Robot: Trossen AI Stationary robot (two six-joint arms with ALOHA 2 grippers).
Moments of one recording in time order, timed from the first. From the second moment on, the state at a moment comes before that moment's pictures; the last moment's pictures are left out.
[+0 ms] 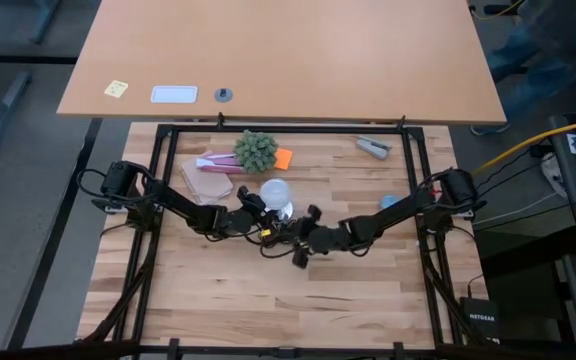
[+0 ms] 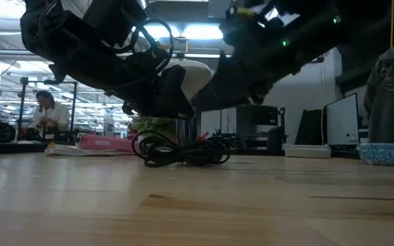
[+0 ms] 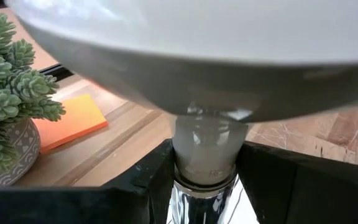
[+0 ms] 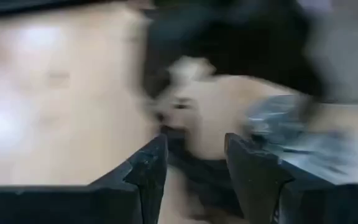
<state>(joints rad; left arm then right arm) -0.17 1.78 0.63 0.71 -0.77 -0.33 0.28 1.82 0.90 0.36 0.44 0.34</state>
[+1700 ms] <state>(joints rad) -0.17 1.78 0.63 0.71 -0.77 -0.34 0.06 2.00 0.90 0.22 0.89 0.24</state>
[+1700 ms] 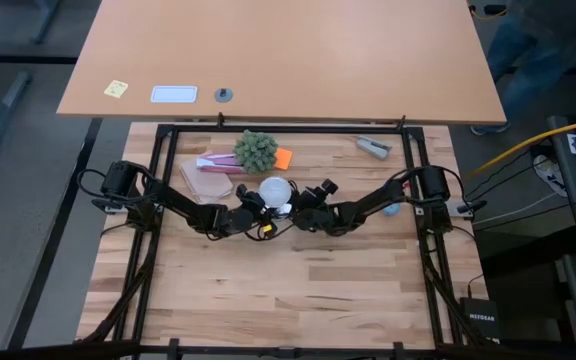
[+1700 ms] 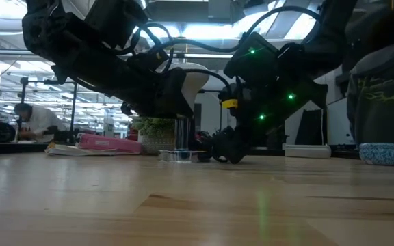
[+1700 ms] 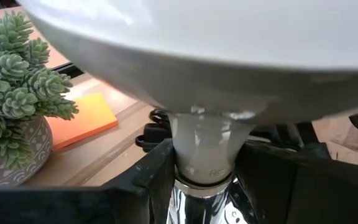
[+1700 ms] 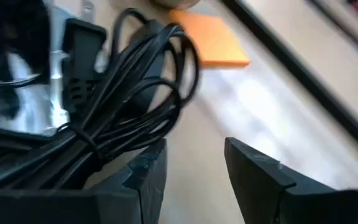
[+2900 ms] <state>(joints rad) -0.17 1.78 0.63 0.72 -0.75 -0.36 0.11 1.83 0.90 0.16 1.10 -0.04</state>
